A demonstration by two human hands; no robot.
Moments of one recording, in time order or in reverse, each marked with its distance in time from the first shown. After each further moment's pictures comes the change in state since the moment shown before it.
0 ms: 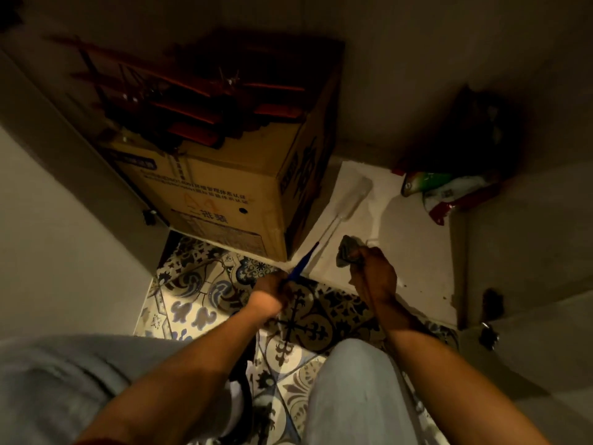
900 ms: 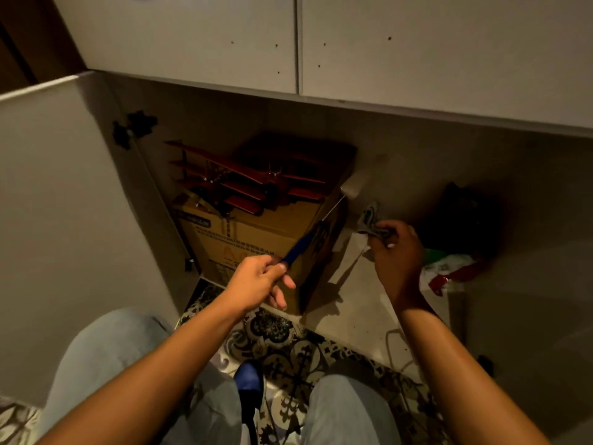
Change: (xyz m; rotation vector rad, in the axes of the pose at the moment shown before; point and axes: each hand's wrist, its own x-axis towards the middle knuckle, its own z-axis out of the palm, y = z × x) left_hand -0.142 0.125 -0.171 -0.573 0.094 0.249; right_hand -0.011 -0.193 -0.090 0.136 0.326 -0.496
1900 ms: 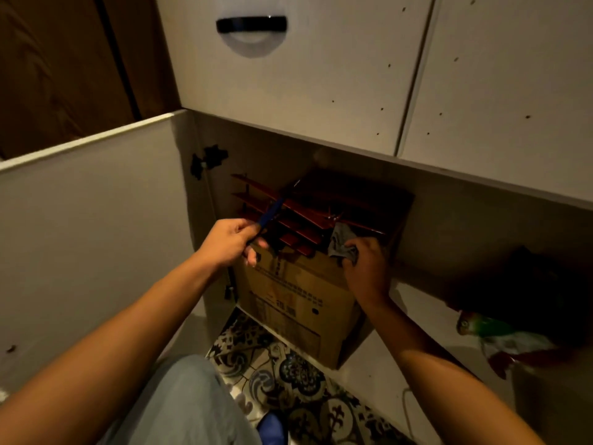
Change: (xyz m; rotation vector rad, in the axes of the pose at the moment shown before) left_hand 0.039 0.061 -0.163 -0.033 0.356 0.115; right_hand 0.030 -0.074 0.158 -0.313 -0.362 -0.151
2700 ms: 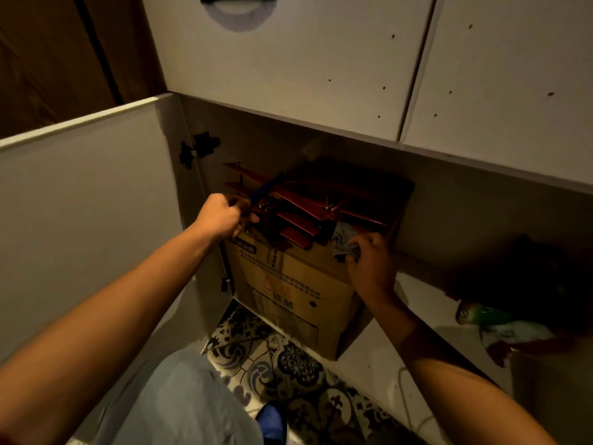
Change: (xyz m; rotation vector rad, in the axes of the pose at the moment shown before) left_hand 0.043 0.006 -0.007 0.186 0.141 -0.048; right_hand 0.000 0.008 -0.007 -0.111 -0.043 0.048
